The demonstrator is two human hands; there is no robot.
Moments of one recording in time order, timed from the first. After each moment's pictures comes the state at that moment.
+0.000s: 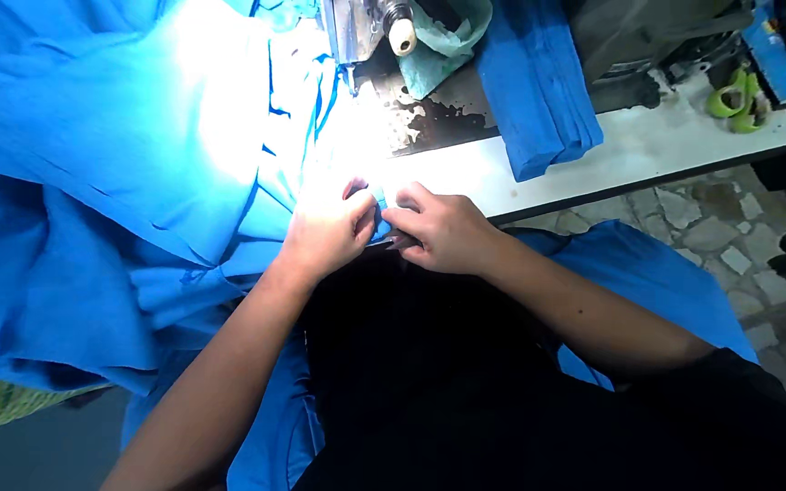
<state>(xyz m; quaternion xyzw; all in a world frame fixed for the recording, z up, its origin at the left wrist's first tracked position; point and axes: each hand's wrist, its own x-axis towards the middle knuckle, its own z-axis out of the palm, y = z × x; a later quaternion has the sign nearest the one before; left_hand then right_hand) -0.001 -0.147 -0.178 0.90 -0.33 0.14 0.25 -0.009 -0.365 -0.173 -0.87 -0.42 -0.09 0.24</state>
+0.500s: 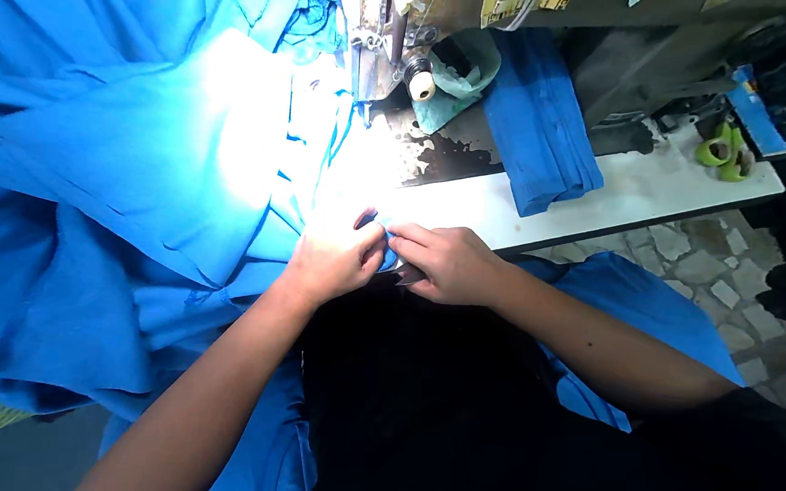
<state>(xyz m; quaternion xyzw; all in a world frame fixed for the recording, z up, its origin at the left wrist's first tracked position) 0.003 -0.142 -0.182 0.89 -0.37 0.17 0.23 -0.006 -0.363 -0.170 -0.85 -0.46 -0.09 0.22</state>
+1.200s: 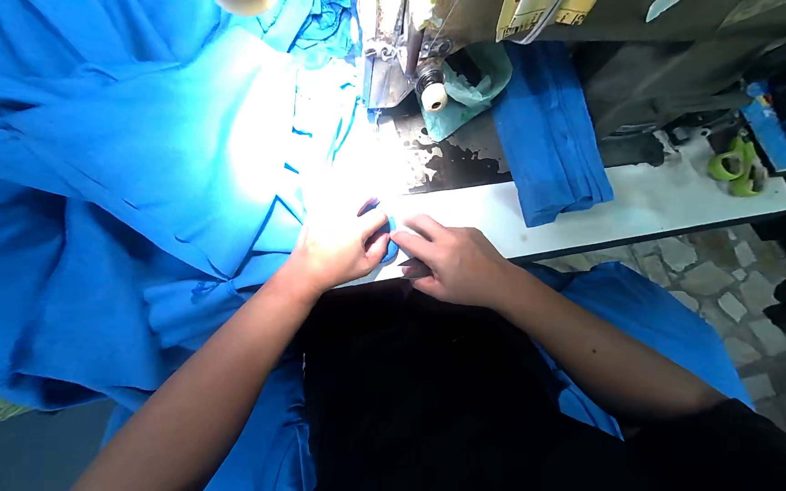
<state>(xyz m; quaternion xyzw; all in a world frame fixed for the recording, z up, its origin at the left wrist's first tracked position) 0.021 -0.141 -0.178 0.90 -0.35 0.15 0.23 0.001 -0.363 -0.164 -0.88 -0.41 -0.04 0.22</state>
